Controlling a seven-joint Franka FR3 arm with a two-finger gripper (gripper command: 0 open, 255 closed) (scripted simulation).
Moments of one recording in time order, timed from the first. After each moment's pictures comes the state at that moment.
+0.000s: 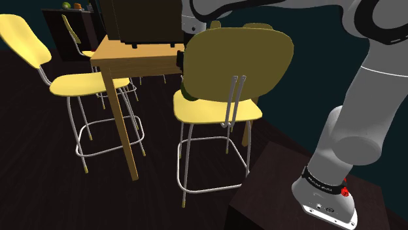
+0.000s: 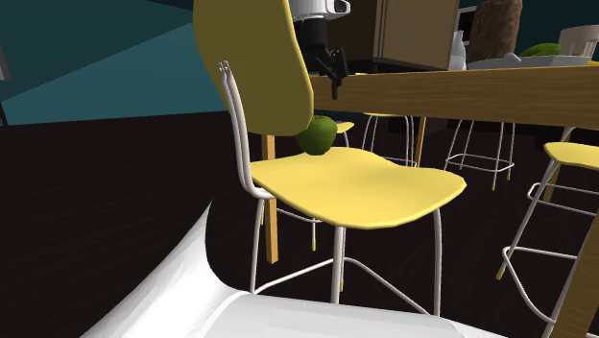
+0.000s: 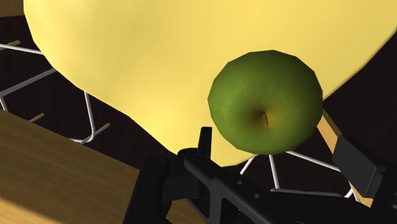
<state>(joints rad) 0.11 -0.01 0.09 -1.73 -0.11 1.81 0.32</state>
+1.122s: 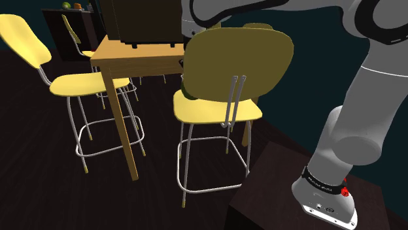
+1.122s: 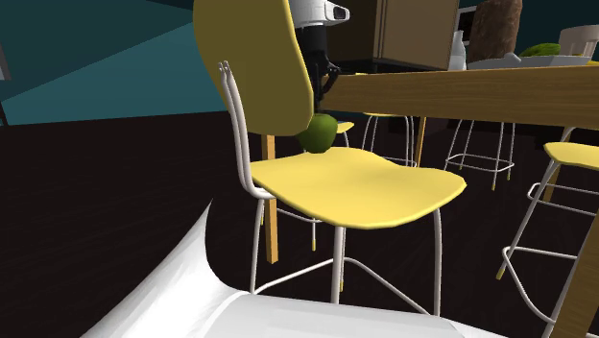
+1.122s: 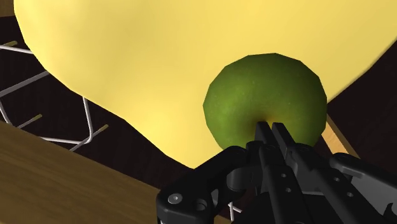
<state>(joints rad) 0.11 -0.01 0.09 -1.77 -0.11 1.85 0.33</state>
